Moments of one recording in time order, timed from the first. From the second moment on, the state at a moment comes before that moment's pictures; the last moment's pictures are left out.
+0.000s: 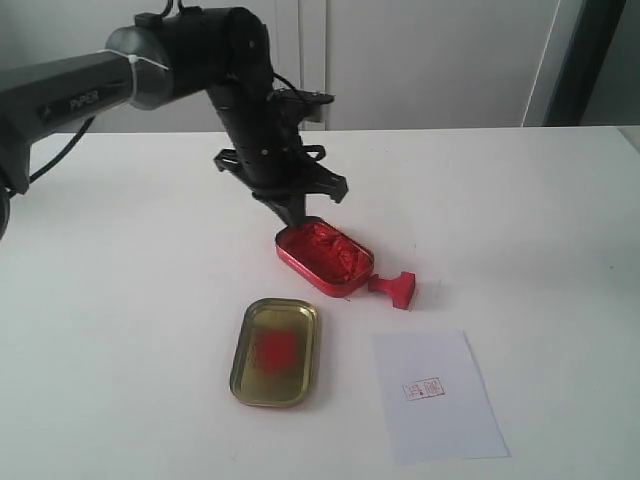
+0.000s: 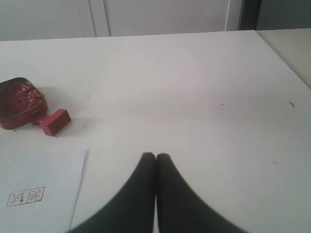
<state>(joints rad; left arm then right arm) -0.57 2.25 -2.09 -0.20 1.19 0.09 0.05 0.00 0.00 -0.01 0.36 0.08</state>
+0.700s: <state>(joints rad) -0.26 2.24 -2.08 -0.07 1.32 -0.10 0.05 0.00 0.00 -0.01 0.36 0.08</state>
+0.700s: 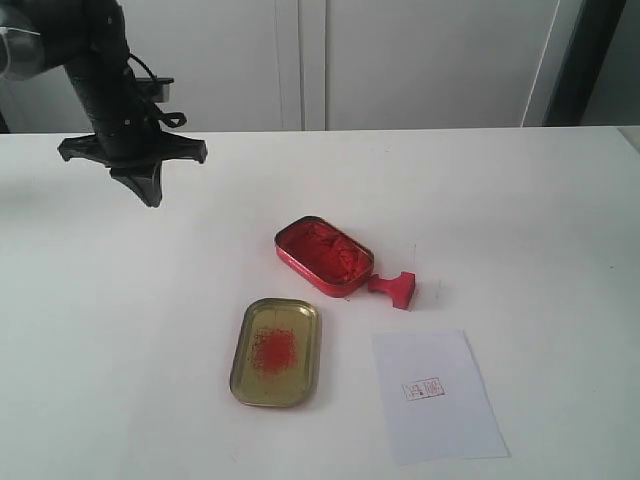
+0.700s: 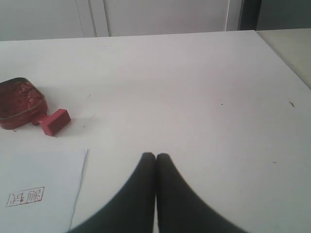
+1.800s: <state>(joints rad) -0.12 1.79 -1.39 -0.02 1.22 -0.04 0.05 0.00 0.00 -0.01 0.36 0.08</state>
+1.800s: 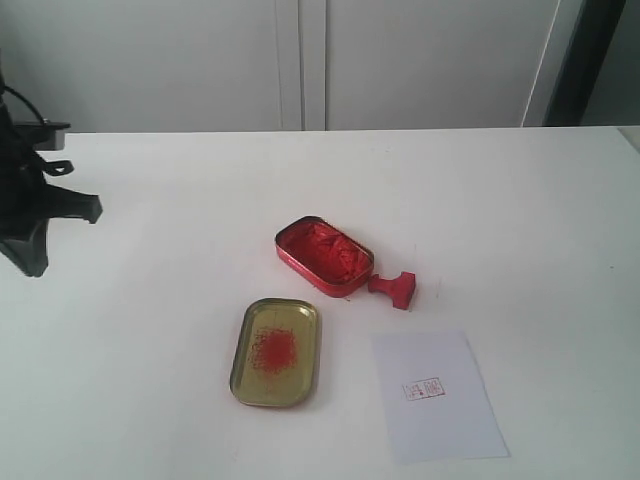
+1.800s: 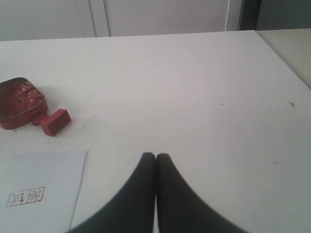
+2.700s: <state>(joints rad) -0.05 1.26 -0.86 -0.18 1.05 0.10 0.05 0.00 0.00 -0.01 0.36 0.08</state>
